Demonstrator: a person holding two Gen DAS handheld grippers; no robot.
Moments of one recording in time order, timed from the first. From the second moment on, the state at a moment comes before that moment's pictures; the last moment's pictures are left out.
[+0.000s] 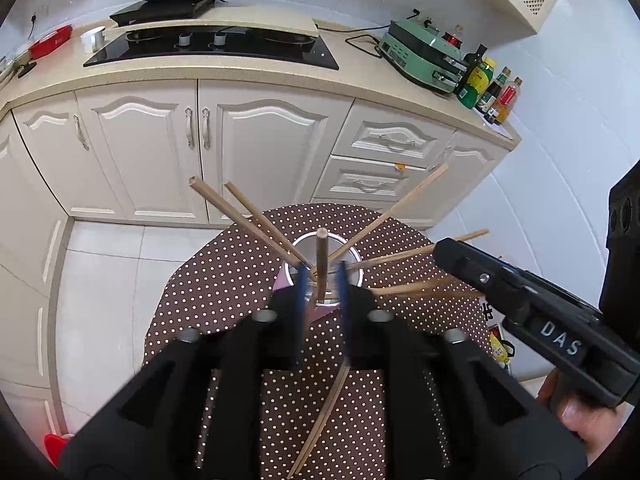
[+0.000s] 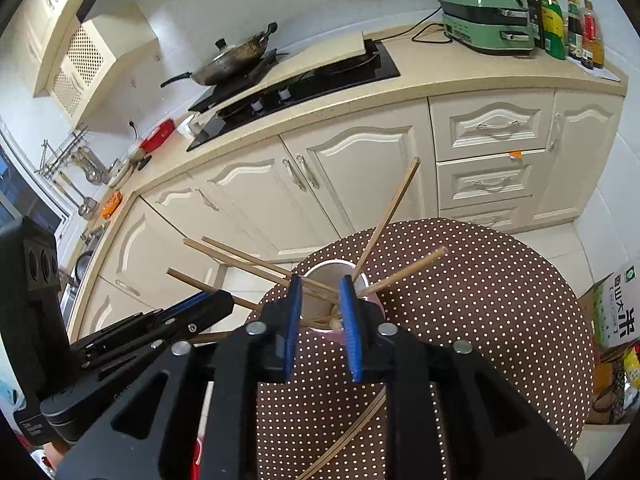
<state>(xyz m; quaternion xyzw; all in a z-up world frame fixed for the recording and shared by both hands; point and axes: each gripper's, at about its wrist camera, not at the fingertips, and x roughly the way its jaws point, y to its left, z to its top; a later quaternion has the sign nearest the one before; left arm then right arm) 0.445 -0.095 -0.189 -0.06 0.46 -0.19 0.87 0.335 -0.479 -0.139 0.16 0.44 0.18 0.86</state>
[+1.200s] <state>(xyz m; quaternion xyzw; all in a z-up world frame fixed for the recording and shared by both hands) 0.386 -0.097 -0.324 -0.01 0.57 -0.20 0.79 0.253 -0.523 -0.229 0.21 0.52 0.11 0.82</state>
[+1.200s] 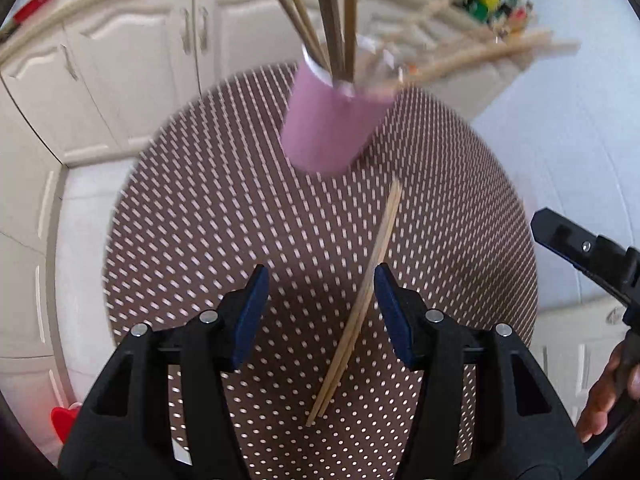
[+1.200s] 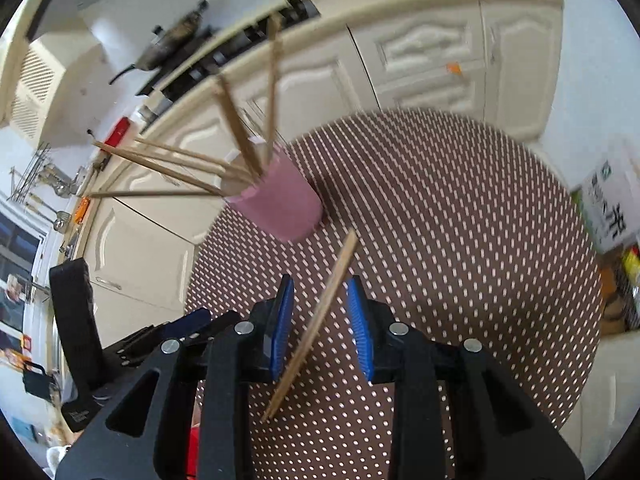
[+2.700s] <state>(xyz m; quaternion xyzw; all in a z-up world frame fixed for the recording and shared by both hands) 0.392 -0.162 -0.401 0.10 0.61 -0.20 0.76 0.325 -0.462 -0.333 0.16 0.62 0.10 0.76</state>
